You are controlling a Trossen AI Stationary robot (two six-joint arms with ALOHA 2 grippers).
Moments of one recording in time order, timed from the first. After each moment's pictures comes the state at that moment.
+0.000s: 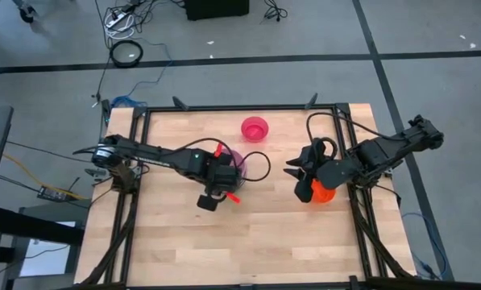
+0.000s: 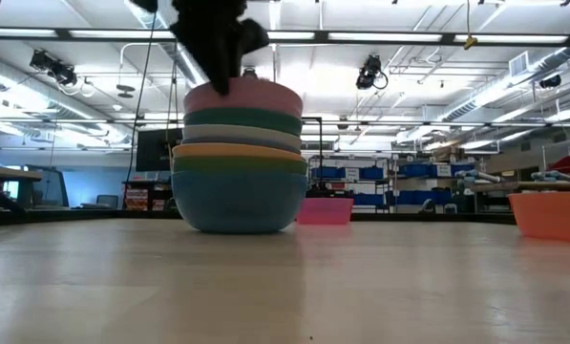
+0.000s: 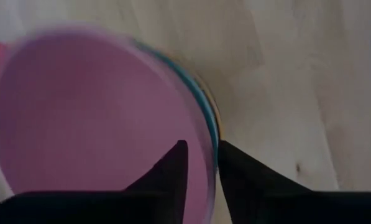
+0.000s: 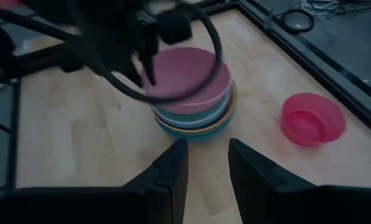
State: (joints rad) left arm -0.16 1.76 1.61 -1.16 -0.16 0.18; right arm 0.43 1.21 1.33 -0.89 0.63 0.63
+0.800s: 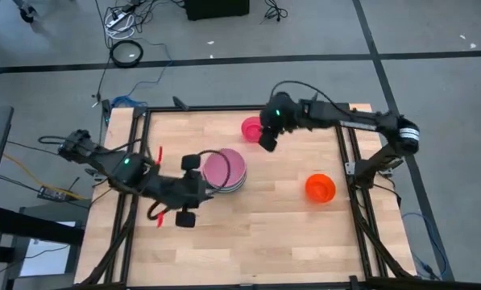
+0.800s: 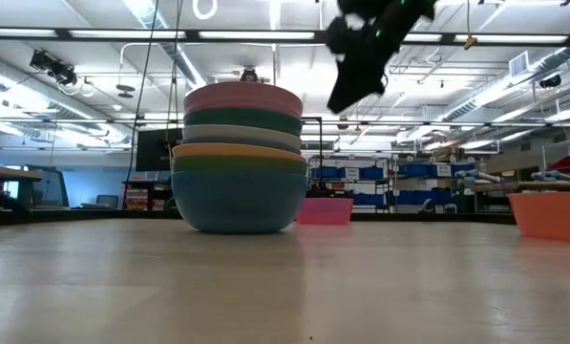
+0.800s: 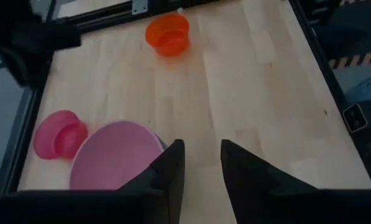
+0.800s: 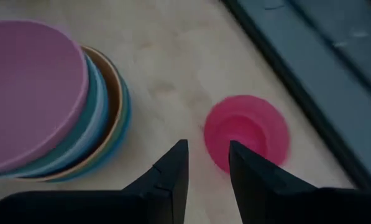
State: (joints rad) left arm -0.47 1.42 1.61 -1.00 -0.43 -0.17; right arm -0.32 1.51 1.34 -0.65 0.12 0.09
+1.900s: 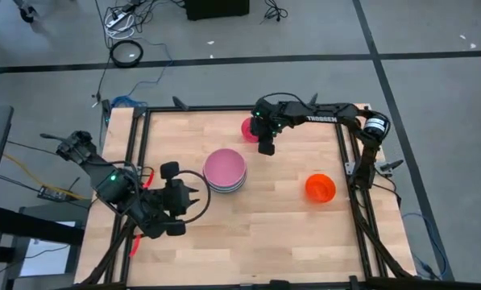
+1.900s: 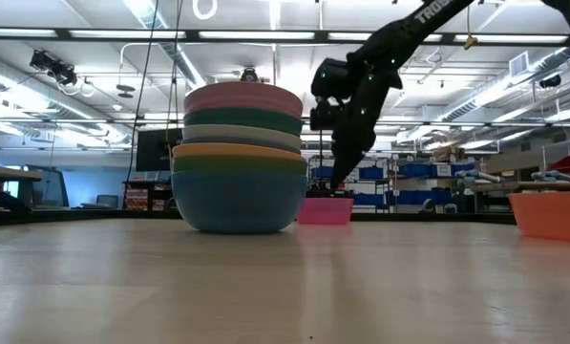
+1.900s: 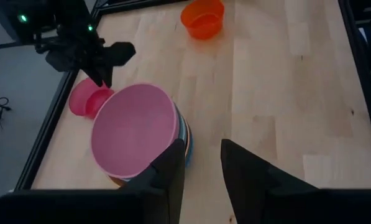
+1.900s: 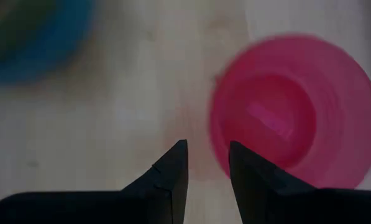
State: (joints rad) left arm -0.67 1.42 1.61 -1.20 -0.71 -0.53; right arm -0.45 1.84 1.34 -0.63 -0.09 -0.33
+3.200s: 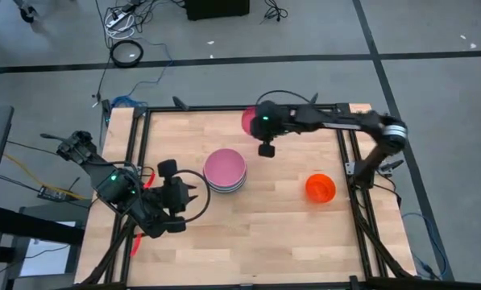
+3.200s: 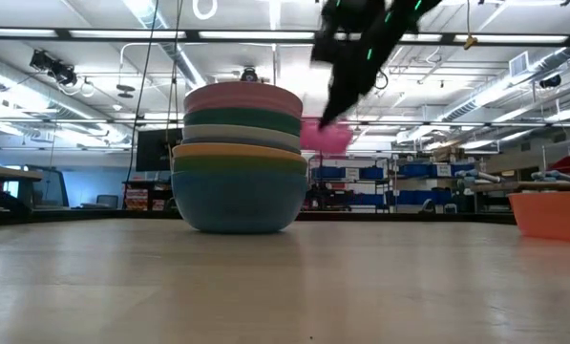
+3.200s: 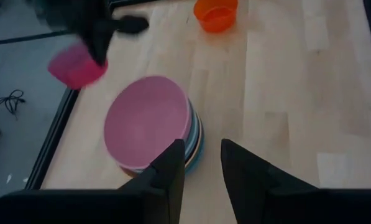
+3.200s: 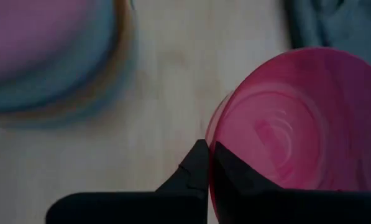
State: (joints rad) left arm -0.67 1.42 1.61 -1.26 -0.74 -0.57; right arm -0.31 1.66 1.33 -0.59 0.07 -0.33
